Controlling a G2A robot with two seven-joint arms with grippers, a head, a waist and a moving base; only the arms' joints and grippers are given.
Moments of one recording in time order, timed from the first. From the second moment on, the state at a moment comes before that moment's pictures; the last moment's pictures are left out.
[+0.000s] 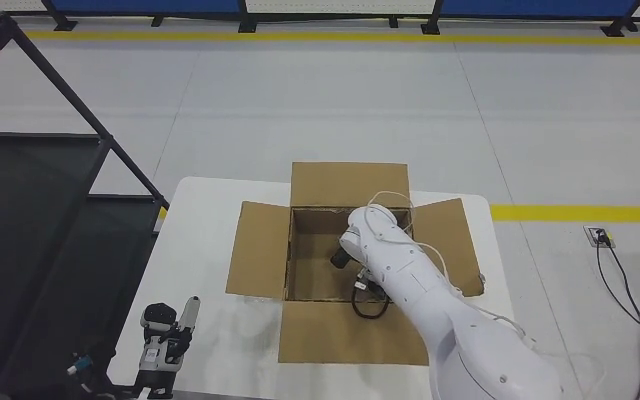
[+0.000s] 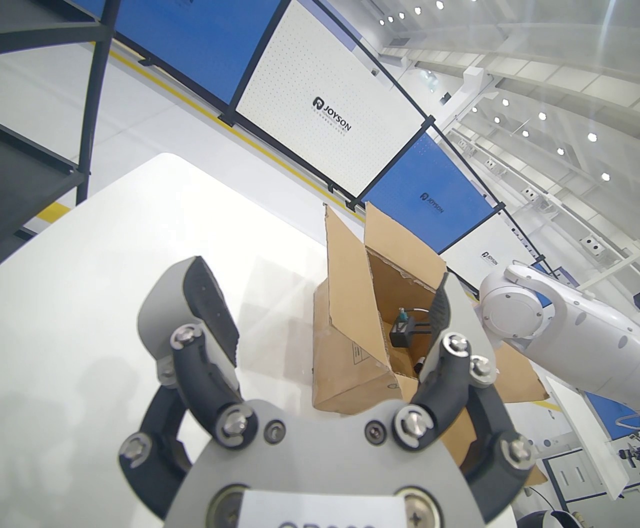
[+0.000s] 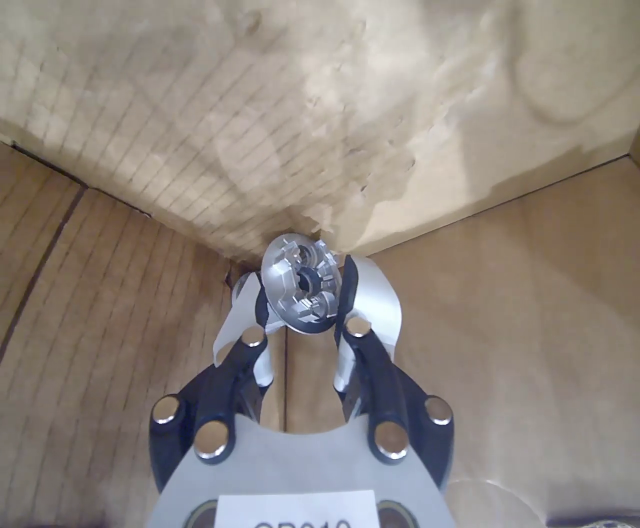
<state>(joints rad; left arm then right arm) 1.87 -1.32 -1.67 -2.09 0.69 -0.15 0.18 -0.08 -1.79 0.27 -0.16 -0.76 -0.41 1.34</state>
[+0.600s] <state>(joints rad) 1.87 -1.32 -1.67 -2.09 0.69 -0.15 0.18 -0.06 -1.75 0.31 -0.18 -0.77 -0.61 1.16</state>
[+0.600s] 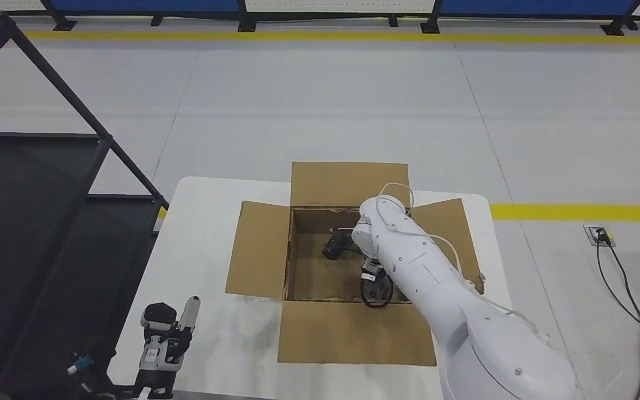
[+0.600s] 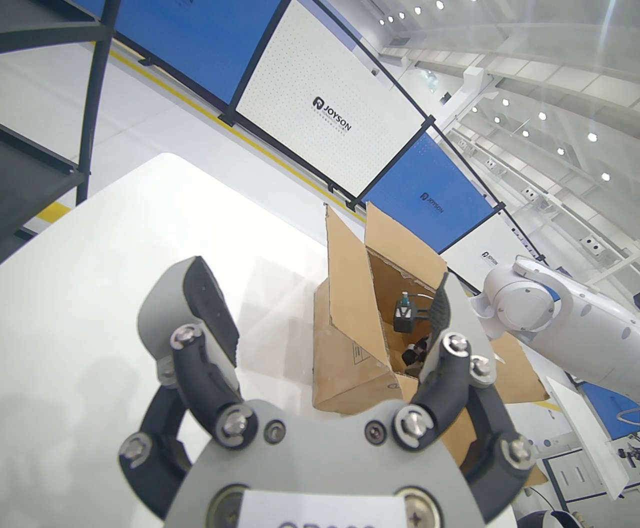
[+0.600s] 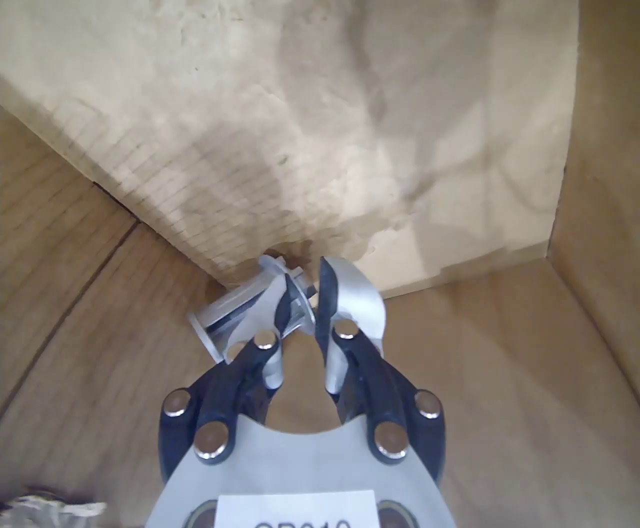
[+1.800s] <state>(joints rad) 1.87 -1.32 -1.67 -2.09 0.69 -0.15 0.18 -0.11 -1.53 0.29 -0.61 -0.68 -0.70 1.12</state>
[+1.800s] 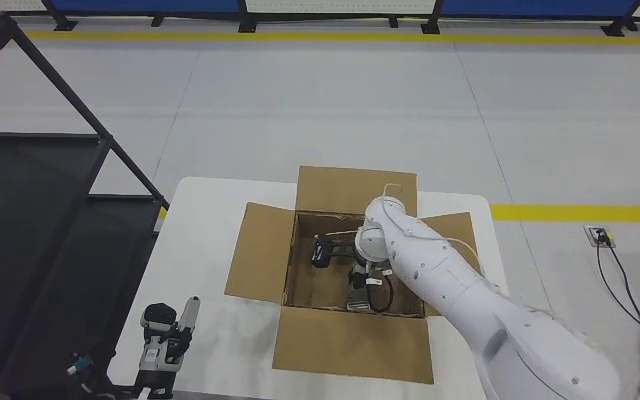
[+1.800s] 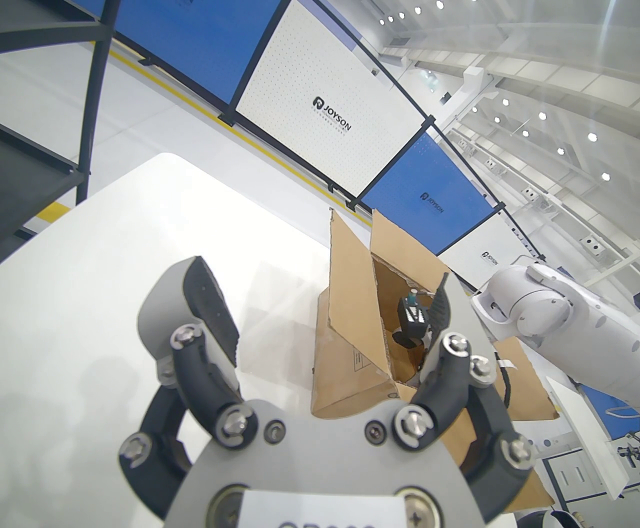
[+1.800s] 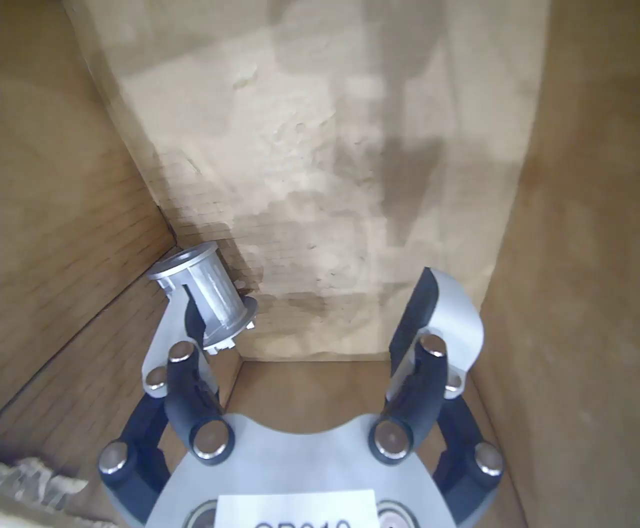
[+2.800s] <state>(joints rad) 1.87 -1.32 -1.67 -2.09 0.69 -0.15 0.18 -0.18 -1.31 0.23 -1.05 -0.59 -0.49 1.32</state>
